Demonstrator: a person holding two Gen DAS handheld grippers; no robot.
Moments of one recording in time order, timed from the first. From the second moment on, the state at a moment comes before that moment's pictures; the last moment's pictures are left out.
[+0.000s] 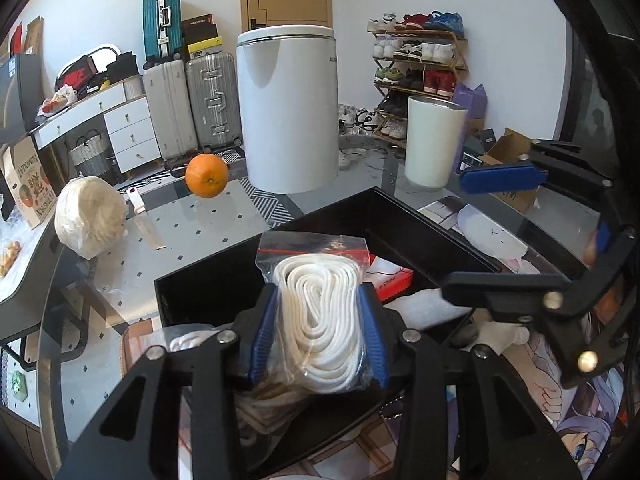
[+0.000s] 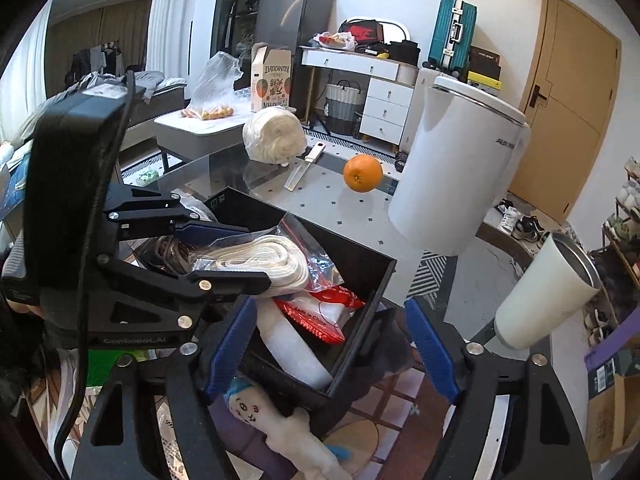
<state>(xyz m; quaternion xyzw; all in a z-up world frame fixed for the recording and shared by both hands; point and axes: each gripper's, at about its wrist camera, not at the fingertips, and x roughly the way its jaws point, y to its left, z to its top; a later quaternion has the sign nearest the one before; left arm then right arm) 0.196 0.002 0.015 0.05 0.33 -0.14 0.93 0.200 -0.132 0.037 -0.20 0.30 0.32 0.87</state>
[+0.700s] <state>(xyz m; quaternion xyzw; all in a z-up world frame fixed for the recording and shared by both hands) 0.140 0.024 0.046 0.00 0.28 -0.10 0.95 0.168 -0.176 0.047 -0.11 0.31 0.31 0.89</state>
